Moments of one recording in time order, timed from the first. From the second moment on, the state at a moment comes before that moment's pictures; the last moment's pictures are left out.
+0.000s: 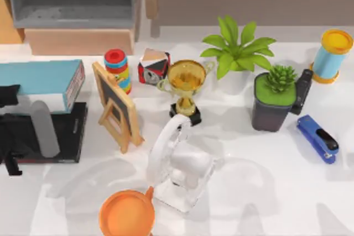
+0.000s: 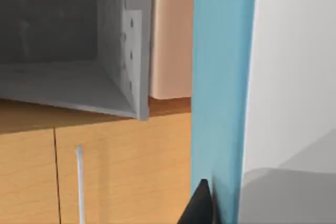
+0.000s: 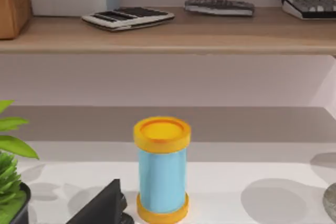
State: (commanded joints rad) left arm -0.06 1.39 0.21 0.80 -0.01 1.52; right arm 0.00 0.00 0.00 0.00 0.00 0.00
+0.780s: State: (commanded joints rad) left arm -0.05 1.44 0.11 0.83 0.00 1.58; right arm 0.00 0.00 0.00 0.00 0.00 0.00
